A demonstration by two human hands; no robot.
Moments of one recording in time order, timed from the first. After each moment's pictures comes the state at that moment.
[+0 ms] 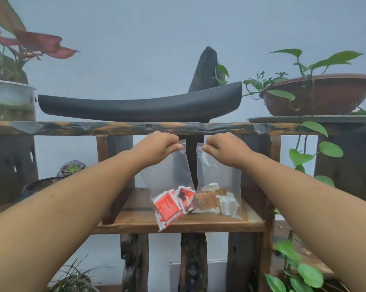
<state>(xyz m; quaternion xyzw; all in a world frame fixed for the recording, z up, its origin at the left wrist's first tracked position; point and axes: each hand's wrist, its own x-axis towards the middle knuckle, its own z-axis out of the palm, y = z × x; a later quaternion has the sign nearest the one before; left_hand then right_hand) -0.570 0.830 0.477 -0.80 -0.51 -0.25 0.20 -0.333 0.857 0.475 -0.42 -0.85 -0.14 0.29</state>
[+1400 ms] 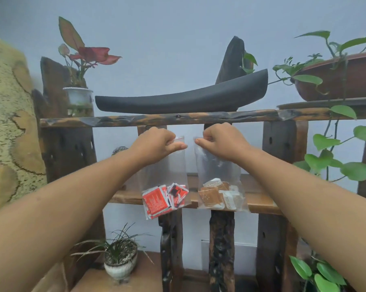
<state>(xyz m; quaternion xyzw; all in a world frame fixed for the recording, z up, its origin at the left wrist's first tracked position) -0.584 0.711 0.460 -0.71 -0.61 -0.25 0.24 -0.375 0.795 0.461 -0.31 -0.87 -0.13 0.37</state>
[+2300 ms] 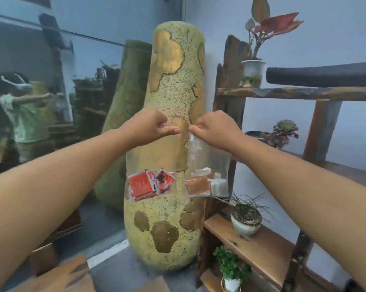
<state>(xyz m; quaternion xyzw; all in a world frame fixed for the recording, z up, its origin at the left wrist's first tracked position) -0.781 0.309 0.427 -0.44 -0.84 -0.17 0.26 -0.686 0.508 0.425 0.02 -0.94 -0.01 0.33</state>
